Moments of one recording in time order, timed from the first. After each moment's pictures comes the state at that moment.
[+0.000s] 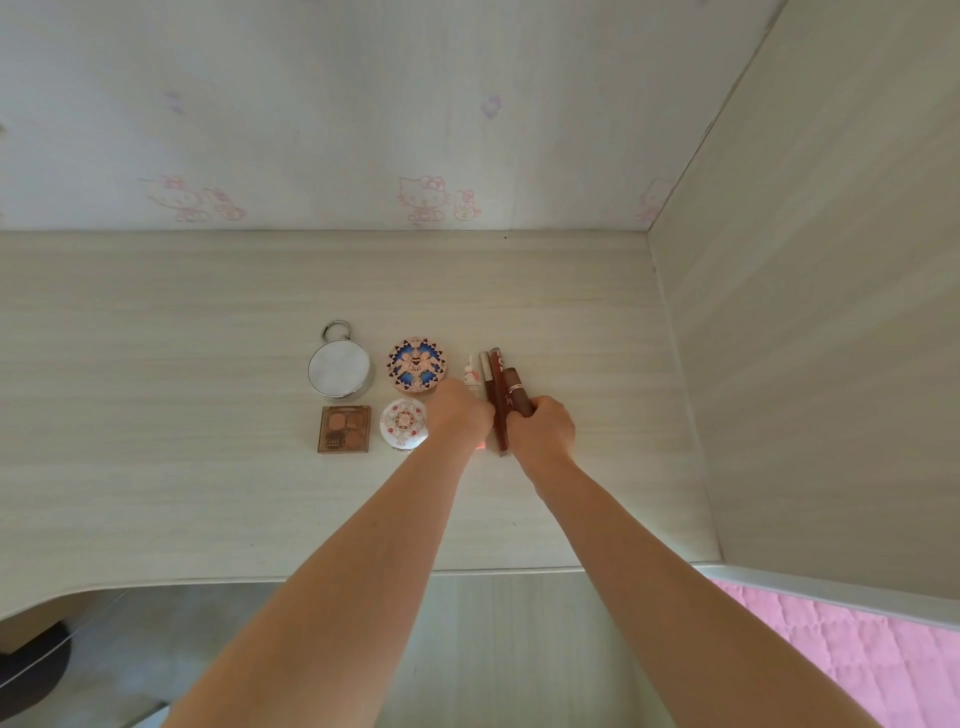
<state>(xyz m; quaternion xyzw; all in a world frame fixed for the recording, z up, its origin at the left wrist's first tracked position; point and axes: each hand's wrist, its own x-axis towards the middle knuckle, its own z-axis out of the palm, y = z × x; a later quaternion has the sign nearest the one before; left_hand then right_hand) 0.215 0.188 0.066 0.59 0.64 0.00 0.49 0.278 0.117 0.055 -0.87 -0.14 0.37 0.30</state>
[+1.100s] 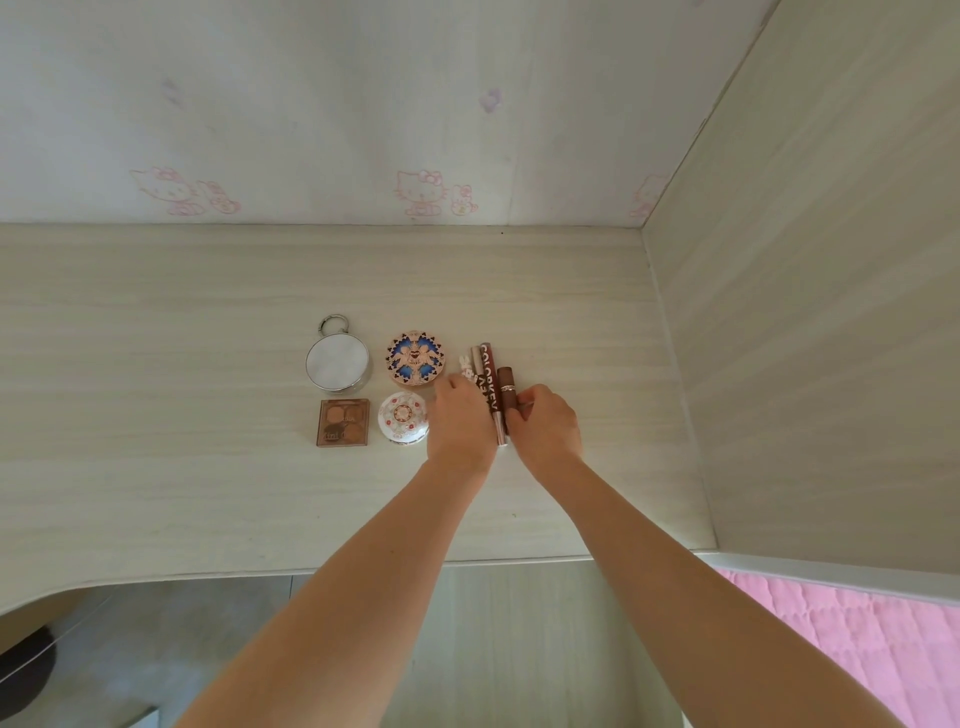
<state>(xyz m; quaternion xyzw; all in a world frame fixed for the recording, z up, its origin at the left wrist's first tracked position) 0.204 0.163 0.050 0.77 0.56 0.03 0.31 0.282 0.106 0.051 -0.89 -0.26 0.32 0.22</state>
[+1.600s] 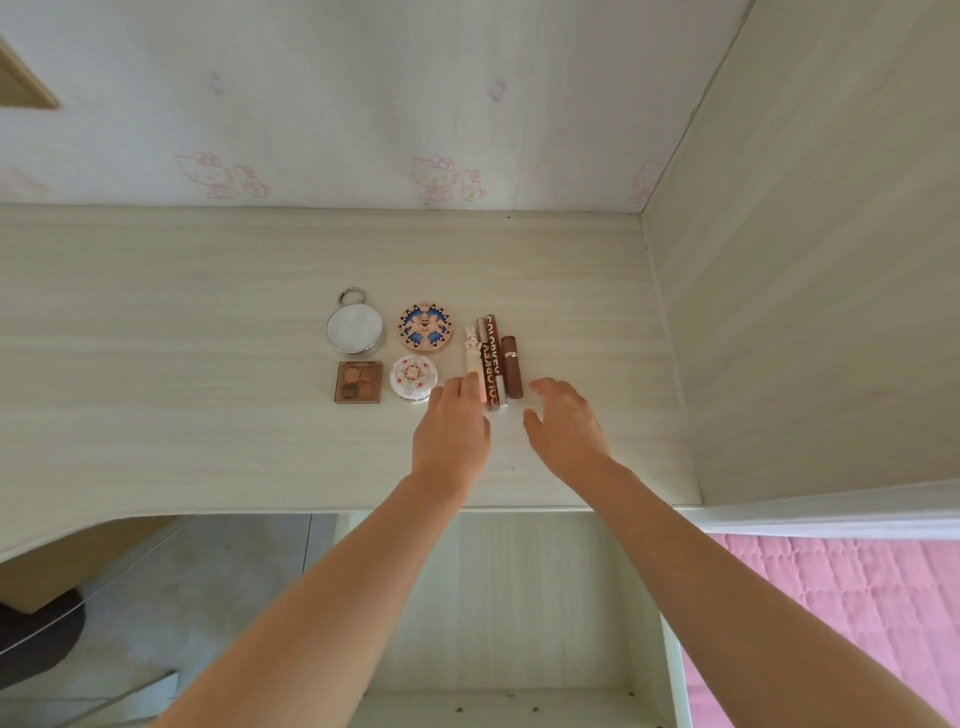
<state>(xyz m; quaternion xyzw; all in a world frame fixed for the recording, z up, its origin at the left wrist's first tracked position) 0.150 0.113 0.072 0.85 0.47 0.05 0.24 0.273 0.047 0.075 -0.85 -0.42 0.25 0.17</state>
